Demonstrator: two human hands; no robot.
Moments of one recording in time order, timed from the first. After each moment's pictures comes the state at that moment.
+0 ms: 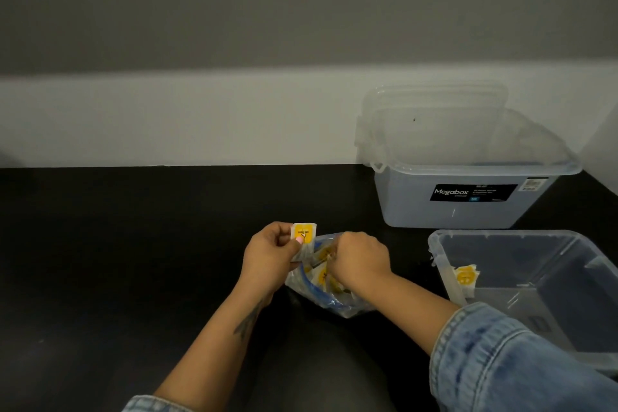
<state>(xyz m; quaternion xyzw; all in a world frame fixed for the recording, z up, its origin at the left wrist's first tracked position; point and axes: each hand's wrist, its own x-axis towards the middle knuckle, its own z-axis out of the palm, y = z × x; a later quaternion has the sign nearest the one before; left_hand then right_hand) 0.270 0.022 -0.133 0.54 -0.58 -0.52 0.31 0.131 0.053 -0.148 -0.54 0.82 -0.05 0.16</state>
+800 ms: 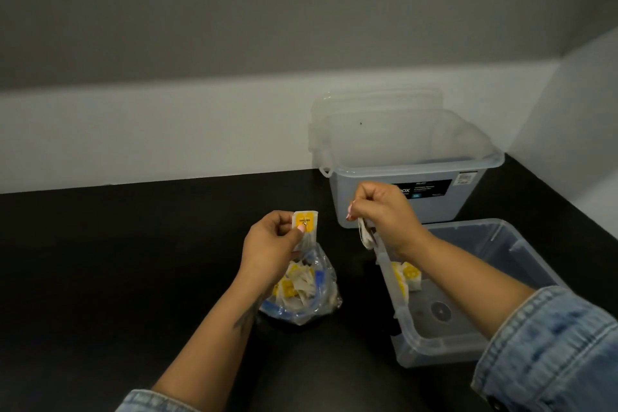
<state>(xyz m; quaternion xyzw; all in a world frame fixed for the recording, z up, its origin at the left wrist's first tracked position) 0.199 0.039 -0.106 0.48 -0.62 -0.54 0.32 0.026 0.100 -0.086 -0.49 0.62 -0.54 0.28</state>
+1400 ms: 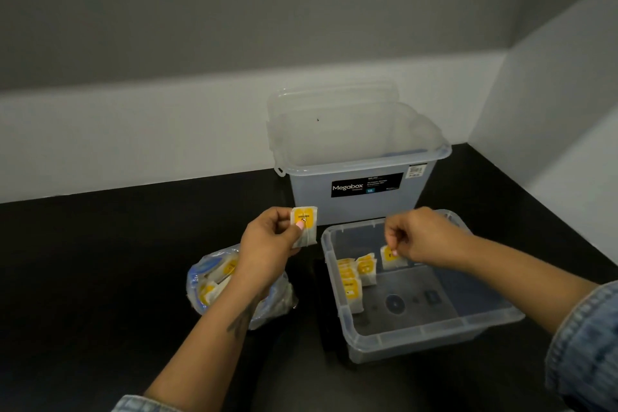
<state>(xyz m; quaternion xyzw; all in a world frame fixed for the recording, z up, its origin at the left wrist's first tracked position) 0.132 0.075 -0.103 0.41 -0.62 -0.59 0.32 -0.087 0.182 -0.097 -0.60 0.77 -0.10 0.20</state>
